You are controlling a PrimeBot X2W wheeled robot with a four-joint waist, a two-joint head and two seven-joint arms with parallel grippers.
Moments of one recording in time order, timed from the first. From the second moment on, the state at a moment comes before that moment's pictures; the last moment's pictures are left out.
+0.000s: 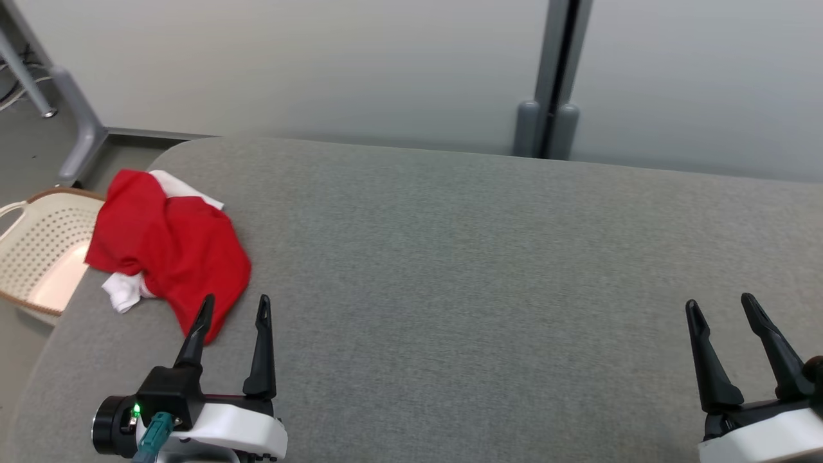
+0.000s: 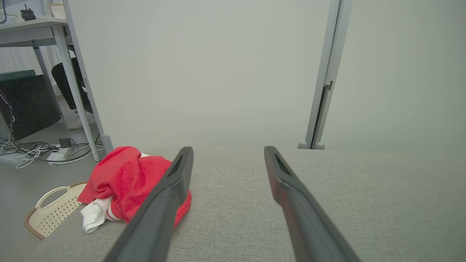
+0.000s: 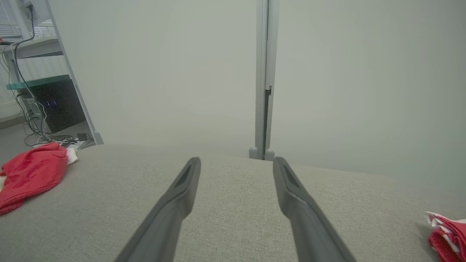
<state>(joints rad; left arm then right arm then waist) -0.01 0.17 -0.23 0.08 -0.28 0.16 -0.23 0.12 -0.19 0.00 -0.16 0.24 0.13 0.02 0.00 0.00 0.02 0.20</state>
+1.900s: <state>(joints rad) -0.61 0.06 -0.11 0.78 -0.44 0.03 -0.27 -0.09 -0.40 0.00 -0.36 0.27 0.13 0.14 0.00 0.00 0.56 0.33</state>
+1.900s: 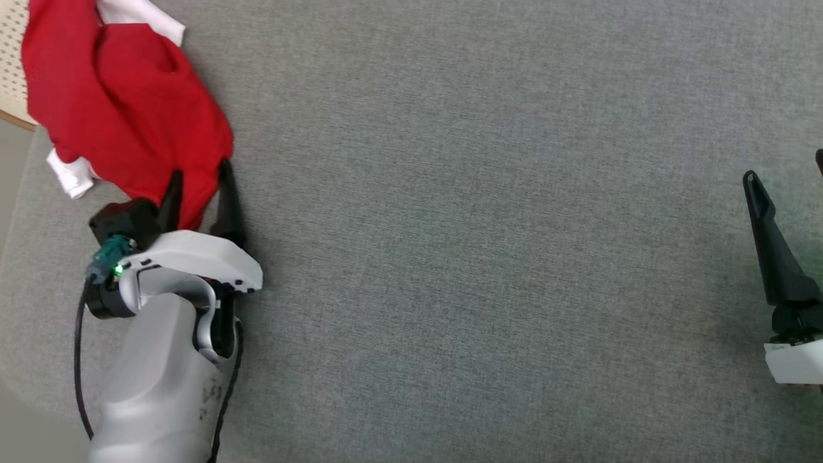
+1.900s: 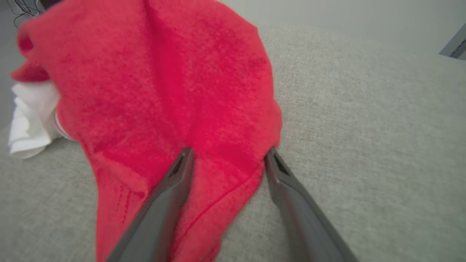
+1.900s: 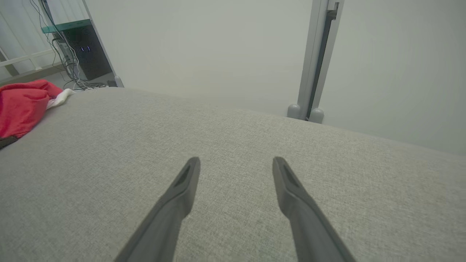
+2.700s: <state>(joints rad) -0.23 0.05 -0.10 0.17 -0.18 0.06 -0.26 -0.05 -0.28 0.07 -0.17 0.29 0.13 0.02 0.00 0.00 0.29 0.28</state>
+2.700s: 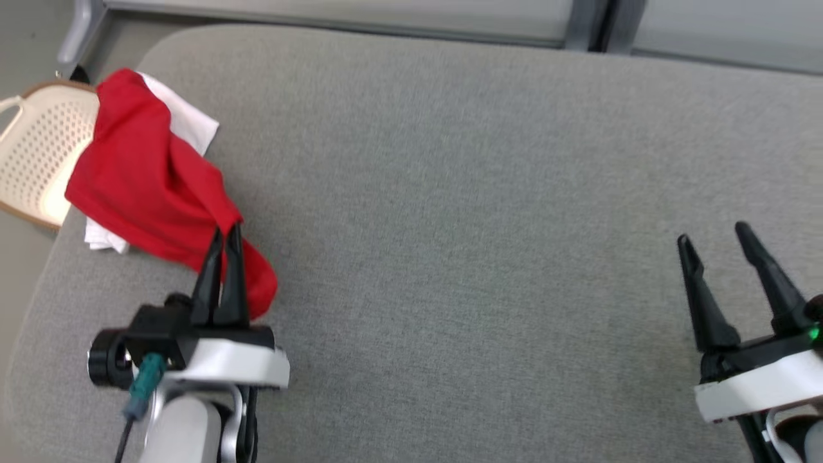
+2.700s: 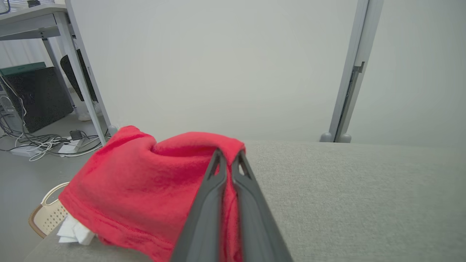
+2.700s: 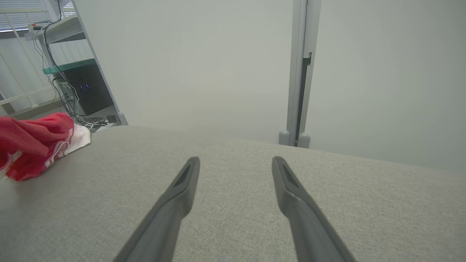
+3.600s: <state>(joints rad) -0.23 0.05 -0.42 0.08 -0.13 -0.03 -0.14 -0.03 -0.20 0.10 -0.14 0.31 0.13 -0.01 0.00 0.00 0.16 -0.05</state>
